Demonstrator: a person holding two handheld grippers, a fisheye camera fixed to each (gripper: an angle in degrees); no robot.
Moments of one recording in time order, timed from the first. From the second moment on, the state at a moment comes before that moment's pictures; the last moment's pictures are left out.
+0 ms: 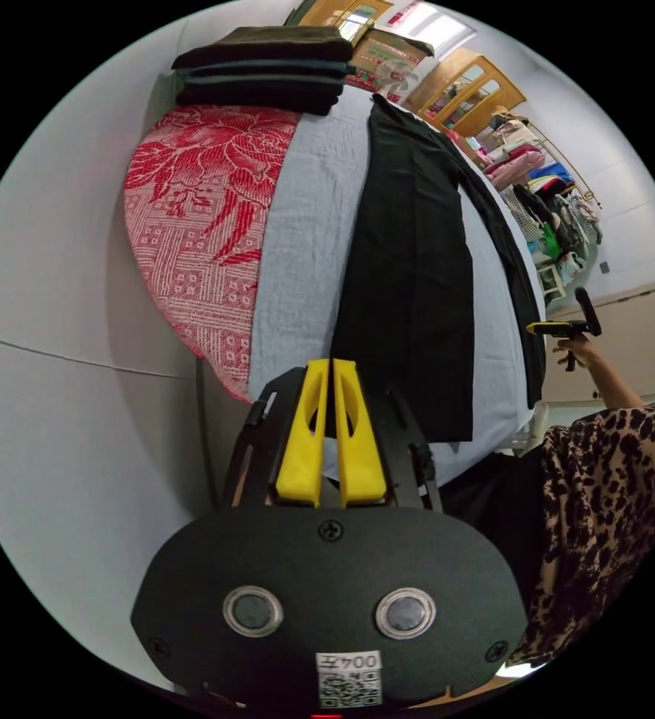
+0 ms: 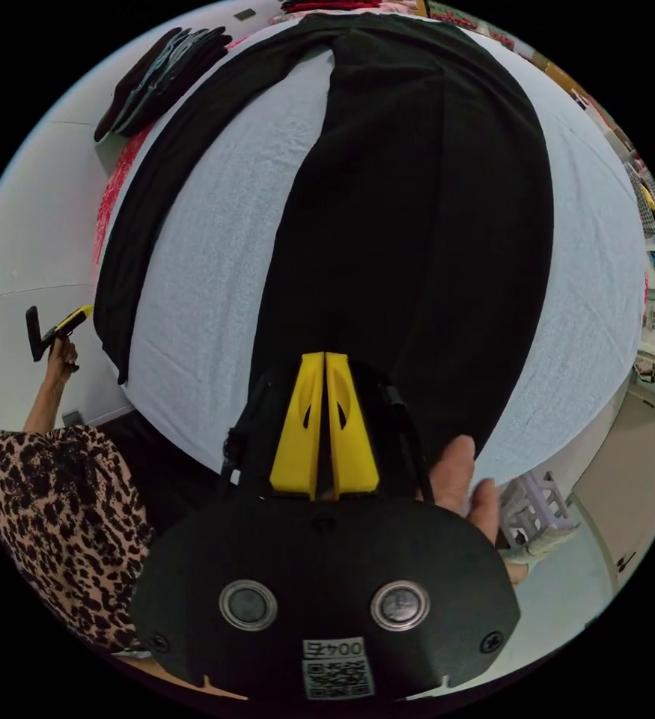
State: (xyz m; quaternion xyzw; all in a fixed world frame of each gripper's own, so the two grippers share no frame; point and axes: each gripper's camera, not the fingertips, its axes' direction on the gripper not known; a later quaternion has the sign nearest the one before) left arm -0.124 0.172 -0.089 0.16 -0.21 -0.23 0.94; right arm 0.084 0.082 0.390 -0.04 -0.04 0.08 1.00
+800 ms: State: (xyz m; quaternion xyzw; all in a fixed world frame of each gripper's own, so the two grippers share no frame) left arm 0.003 0.102 0.139 0.02 -0.21 -0.08 0.97; right arm 0.072 0.134 0.521 -0.01 0.04 0.13 0.99
